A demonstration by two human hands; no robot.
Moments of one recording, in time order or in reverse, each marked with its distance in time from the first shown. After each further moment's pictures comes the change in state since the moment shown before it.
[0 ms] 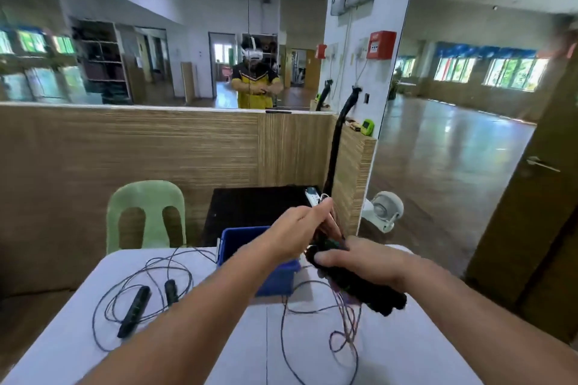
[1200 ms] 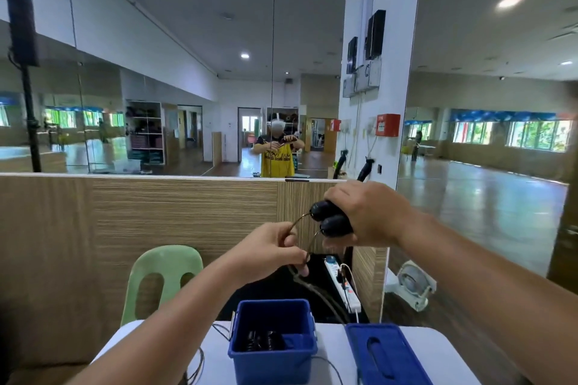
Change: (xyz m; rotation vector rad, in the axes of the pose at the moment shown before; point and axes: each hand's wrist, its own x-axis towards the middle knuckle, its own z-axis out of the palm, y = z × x) left_hand -0.025 0.071 -0.099 -0.023 0.046 0.086; right_hand 0.011 -0.141 -0.098 -1.472 0.732 -1.003
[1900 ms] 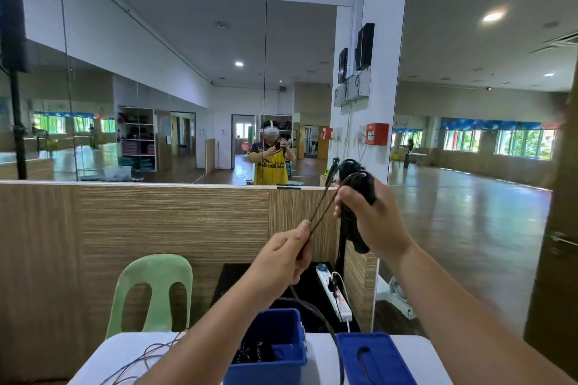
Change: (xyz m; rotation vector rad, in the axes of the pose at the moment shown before) left_hand 0.007 0.020 0.053 -0.279 0.125 0.095; right_hand -0.012 -0.019 -0.009 1.299 0.557 0.547
